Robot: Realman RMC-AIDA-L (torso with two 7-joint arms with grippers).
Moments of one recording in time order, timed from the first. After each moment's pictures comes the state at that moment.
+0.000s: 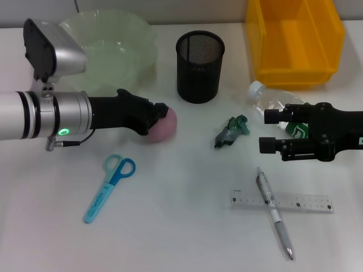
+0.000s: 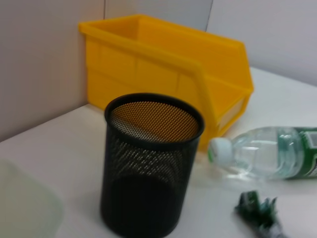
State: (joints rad) left arm -0.55 -2.07 1.28 0.69 1.78 1.05 -1.57; right arm 0.42 2.08 -0.78 -0.91 -1.91 -1.79 1.64
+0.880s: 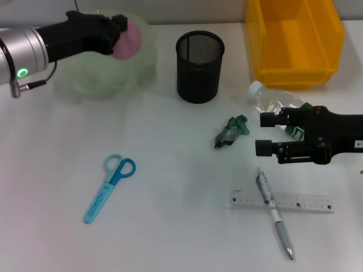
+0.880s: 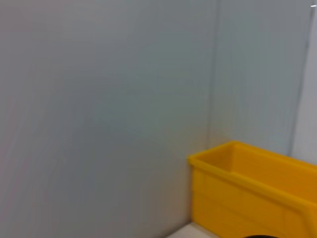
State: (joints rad) left arm -0.48 -2.07 1.14 0.92 1.65 0.96 -1.59; right arm 0.42 2.08 -0.78 -0.87 -1.91 -1.79 1.62
